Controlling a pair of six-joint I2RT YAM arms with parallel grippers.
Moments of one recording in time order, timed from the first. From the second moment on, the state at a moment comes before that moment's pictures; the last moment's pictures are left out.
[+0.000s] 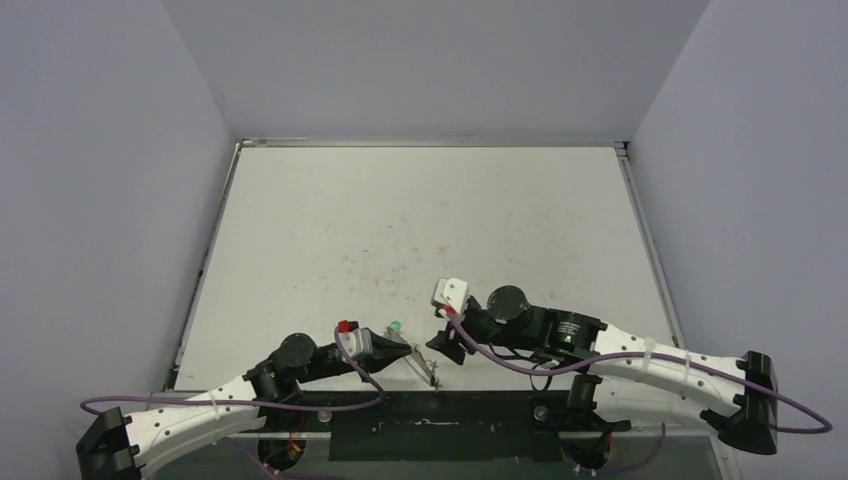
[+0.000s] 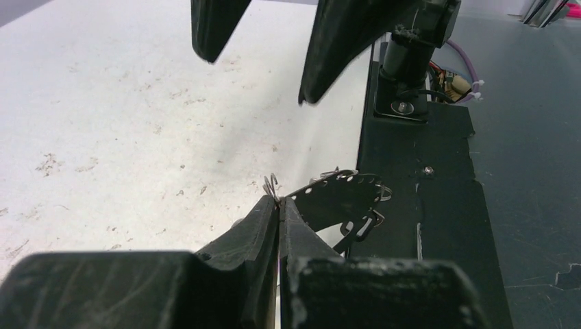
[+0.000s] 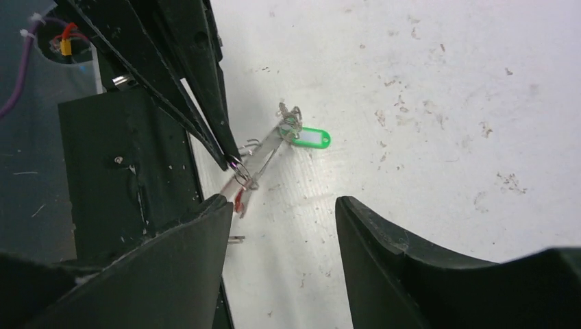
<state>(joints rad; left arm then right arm) -1.05 0.49 0.02 0.47 0.29 -0.04 1.21 1.00 0.77 -0.29 -0.05 -0.09</state>
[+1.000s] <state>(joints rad) -1.05 0.42 0.01 0.58 0.43 -0.01 1.09 0.99 0.48 0.33 -0.52 -0.18</state>
